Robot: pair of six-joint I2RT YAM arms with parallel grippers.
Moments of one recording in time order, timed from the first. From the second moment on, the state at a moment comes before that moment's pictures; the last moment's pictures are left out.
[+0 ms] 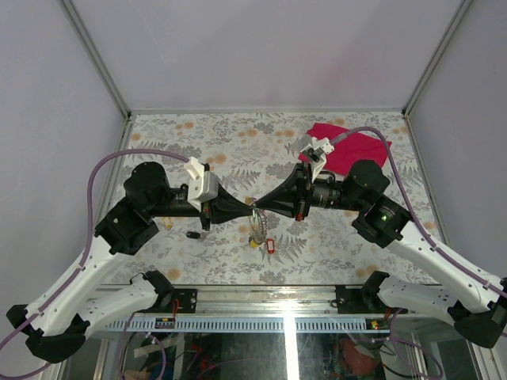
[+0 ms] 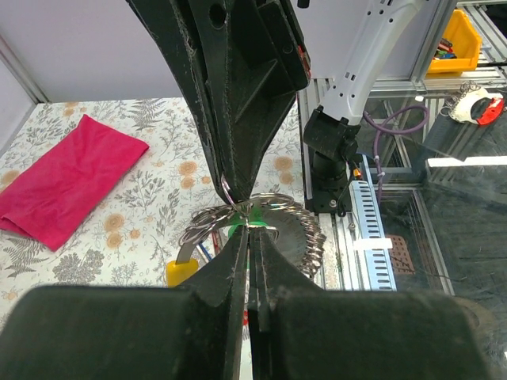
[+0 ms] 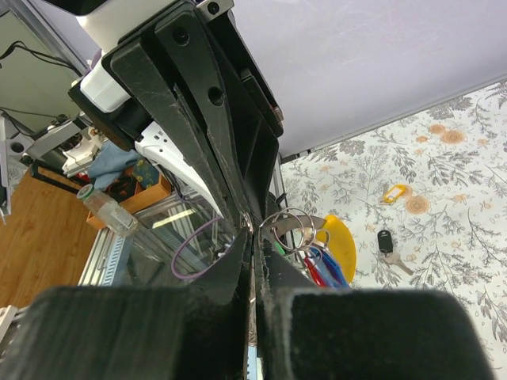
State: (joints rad) left arm -0.72 0.85 1.11 -0.31 0.84 0.11; right arm 0.83 0.98 1.03 0.06 -0.64 0.48
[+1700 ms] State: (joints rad) left arm -0.72 0.85 1.12 -0.30 0.80 0.12; right arm 0.85 0.84 0.89 0.19 -0.42 0.53
